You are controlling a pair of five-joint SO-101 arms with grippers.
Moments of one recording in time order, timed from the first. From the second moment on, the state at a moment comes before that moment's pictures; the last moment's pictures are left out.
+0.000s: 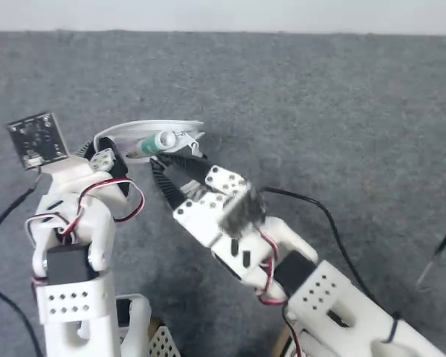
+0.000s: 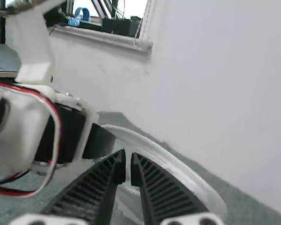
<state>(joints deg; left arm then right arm) -12.4 -65.5 53.1 53.1 18.6 -50.5 -51.4 62.8 -4.2 5.7</state>
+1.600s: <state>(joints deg) -12.3 -65.5 53.1 53.1 18.6 -44.6 -28.7 17.0 57.5 -6.9</state>
